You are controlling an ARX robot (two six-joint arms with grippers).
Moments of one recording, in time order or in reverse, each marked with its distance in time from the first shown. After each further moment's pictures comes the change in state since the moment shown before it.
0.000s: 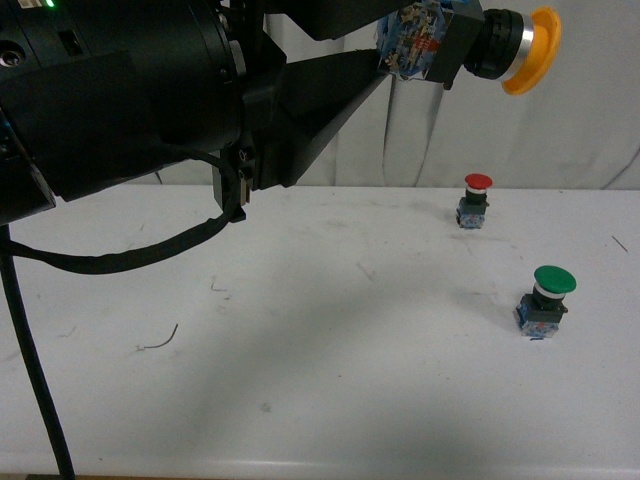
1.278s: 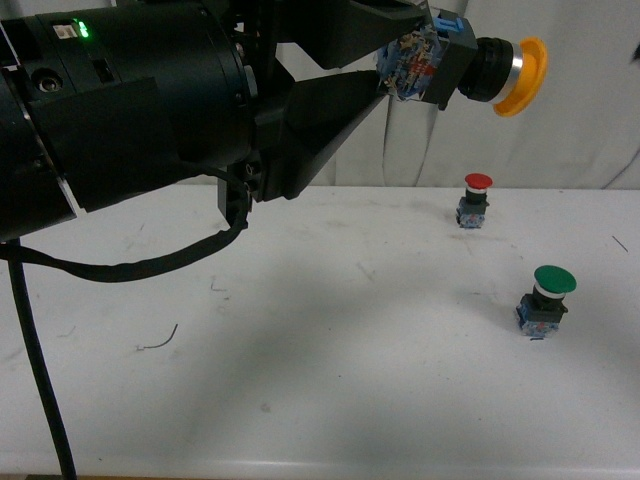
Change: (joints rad) left arm -0.001 0.028 0.014 -0.018 -0.007 0.025; right arm 0.026 1.538 0.480 1.296 -0.666 0.744
